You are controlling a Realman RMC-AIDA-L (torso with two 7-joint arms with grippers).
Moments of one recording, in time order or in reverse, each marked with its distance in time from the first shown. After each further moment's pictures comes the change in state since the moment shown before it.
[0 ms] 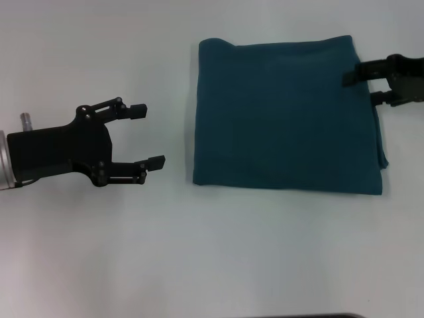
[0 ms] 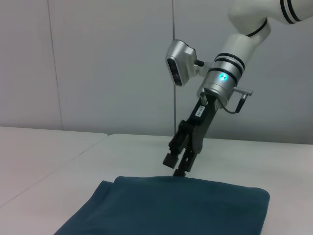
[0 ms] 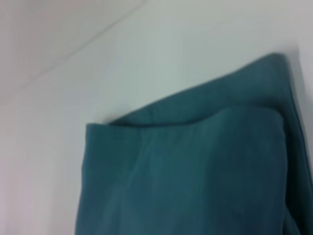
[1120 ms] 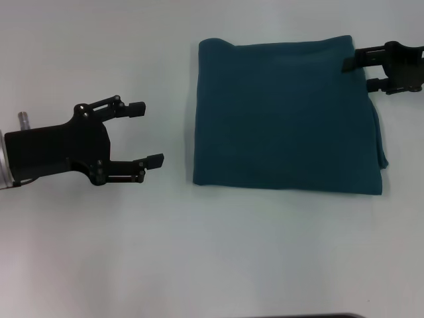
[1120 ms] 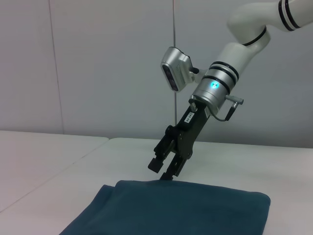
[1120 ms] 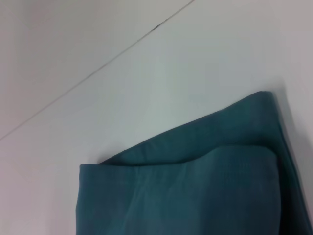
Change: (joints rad) left arm 0.002 0.000 -0.014 -0.003 0.000 0.012 0.001; right arm 0.017 -0.001 0.015 0.061 0.030 0.114 0.013
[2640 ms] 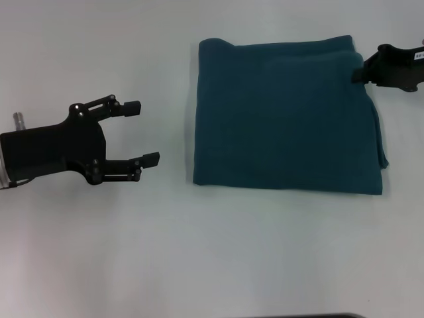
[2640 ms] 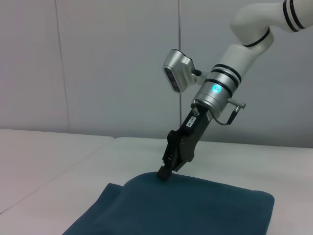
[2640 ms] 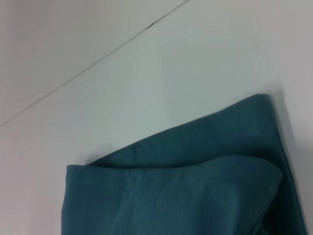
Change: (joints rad) left arm 0.006 0.003 -0.011 0.000 0.000 0.000 0.000; right arm 0.008 0.016 -0.041 -0.005 -0.008 0.052 0.002
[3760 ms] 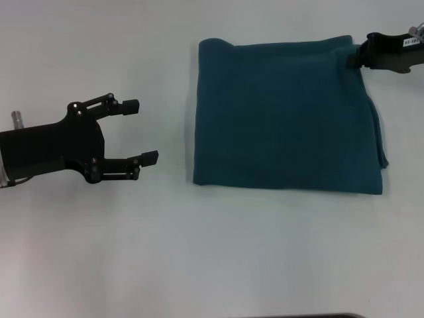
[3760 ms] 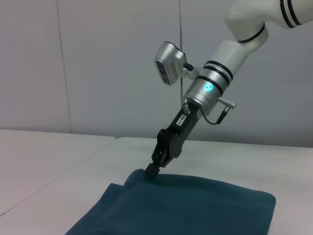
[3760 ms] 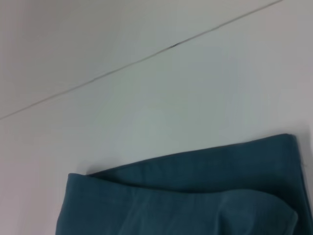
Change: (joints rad) left arm 0.000 0.002 -0.003 -0.003 0.000 0.000 0.000; right arm 0.035 0.017 -0.047 -0.019 0.001 0.071 -0.077
